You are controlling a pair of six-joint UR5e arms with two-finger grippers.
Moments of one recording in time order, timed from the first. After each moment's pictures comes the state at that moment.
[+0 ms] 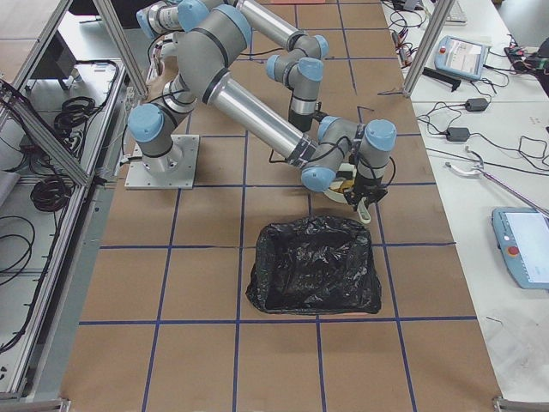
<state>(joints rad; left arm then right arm) -2.35 -2.69 -0.52 -1.30 1.20 -0.79 1.09 -0.93 1.34 -2.11 -1.66 -2.10</state>
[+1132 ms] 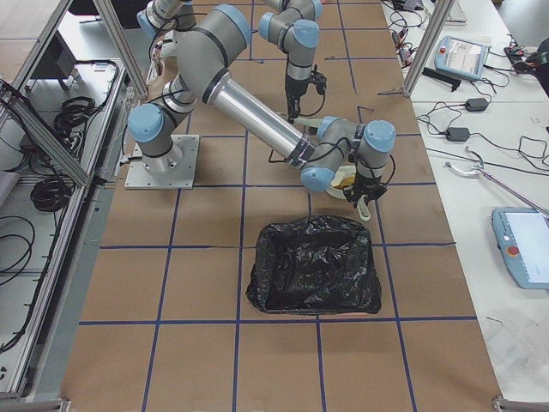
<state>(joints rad) -2.28 -2.33 -0.95 -1.45 1.40 -0.80 1.09 -0.93 1.35 -2.10 -1.61 -2.10</state>
